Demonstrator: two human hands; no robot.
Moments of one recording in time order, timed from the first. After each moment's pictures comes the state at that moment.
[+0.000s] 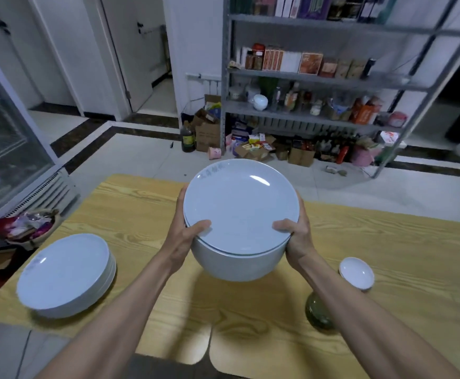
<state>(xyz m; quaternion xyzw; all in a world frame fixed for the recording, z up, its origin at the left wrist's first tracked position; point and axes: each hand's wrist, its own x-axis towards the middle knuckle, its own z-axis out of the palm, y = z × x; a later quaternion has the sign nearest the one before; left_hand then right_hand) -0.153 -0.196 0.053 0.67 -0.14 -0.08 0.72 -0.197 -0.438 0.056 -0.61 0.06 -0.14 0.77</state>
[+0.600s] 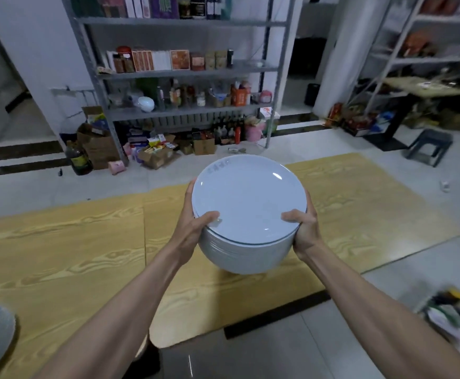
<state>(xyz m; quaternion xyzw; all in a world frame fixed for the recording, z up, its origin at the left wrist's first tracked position) -0.264 -0.359 0.080 0.61 -0.29 -0.25 0.69 -0.415 -0.549 0.079 -0.55 0.21 -0.33 0.74</state>
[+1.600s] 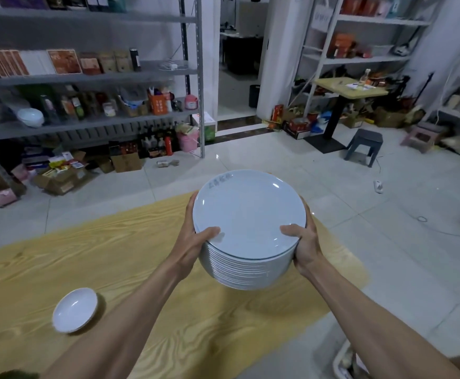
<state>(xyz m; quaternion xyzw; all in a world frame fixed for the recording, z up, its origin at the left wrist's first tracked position) -0.375 -0.889 0.038 0.58 -0.33 -0.33 0.67 -0.555 -1.048 0.049 -0.54 0.27 -0.37 0.71</state>
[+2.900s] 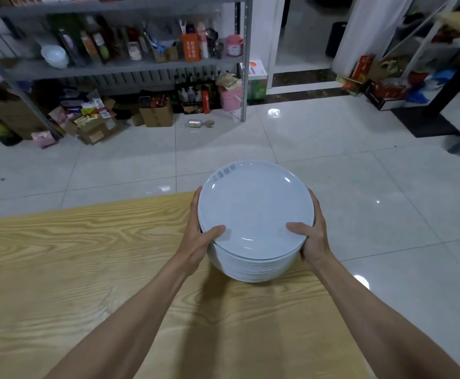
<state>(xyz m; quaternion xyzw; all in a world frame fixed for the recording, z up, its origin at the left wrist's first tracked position) -0.286 -1.213 -0.107 0.67 -0.18 -0.26 0.67 -0.409 -1.429 -0.104 -0.57 0.22 -0.23 0.76</state>
